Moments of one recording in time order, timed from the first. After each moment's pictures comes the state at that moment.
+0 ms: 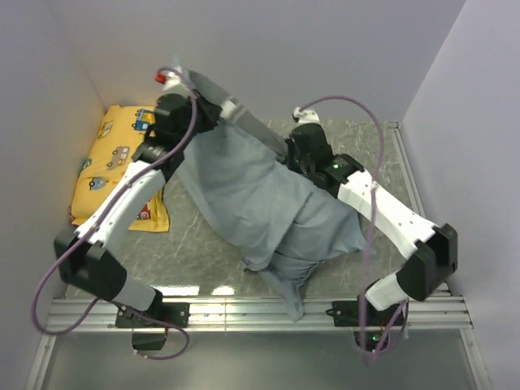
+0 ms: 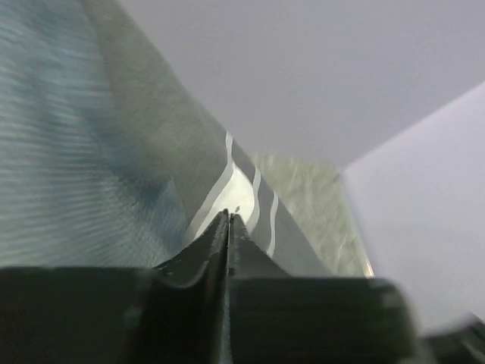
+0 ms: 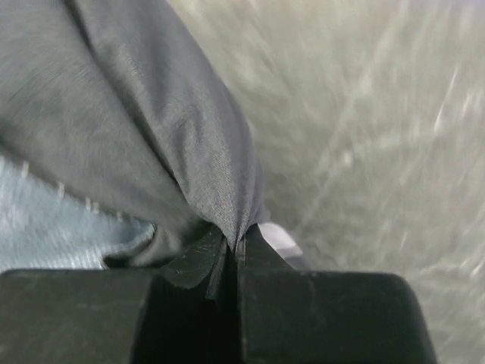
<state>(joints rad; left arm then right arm) -0.37 1.41 1.45 -0.08 -0.07 -0.59 0.70 1.46 1.47 -0.53 0.37 0.28</state>
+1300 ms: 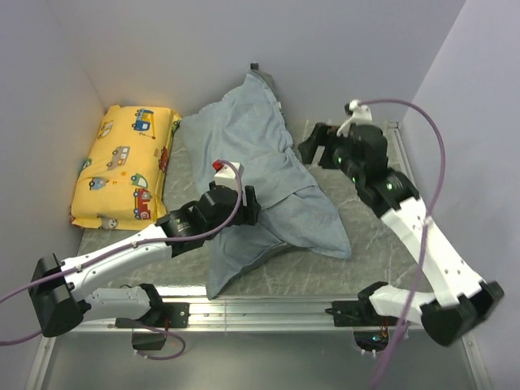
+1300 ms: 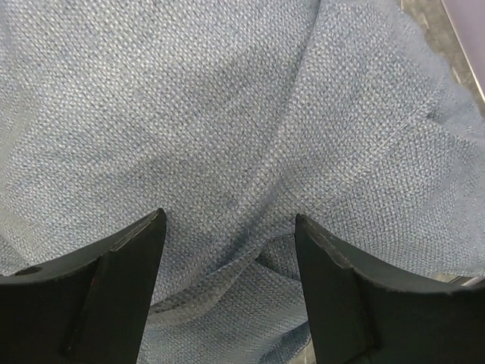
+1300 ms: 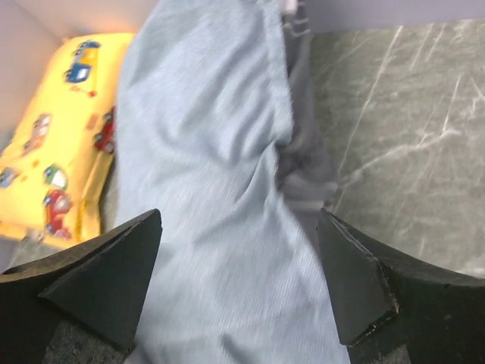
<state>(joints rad) -0.95 1.15 0.92 -0.25 -0.40 -0.56 0.43 1.22 1.35 -0.45 0.08 0.42</state>
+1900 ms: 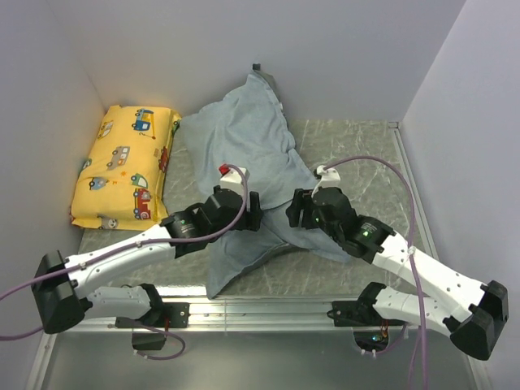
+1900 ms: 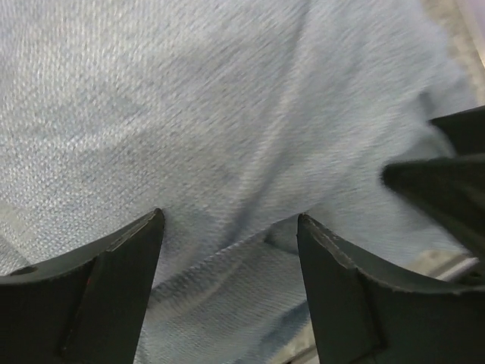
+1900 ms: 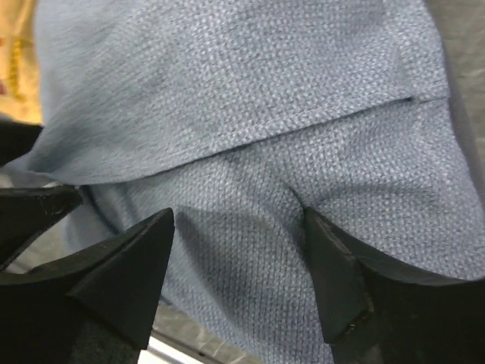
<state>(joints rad) -0.98 1.16 0.92 -0.28 -0.37 -0.56 0.81 0.96 0.82 -0.42 0.30 0.56</state>
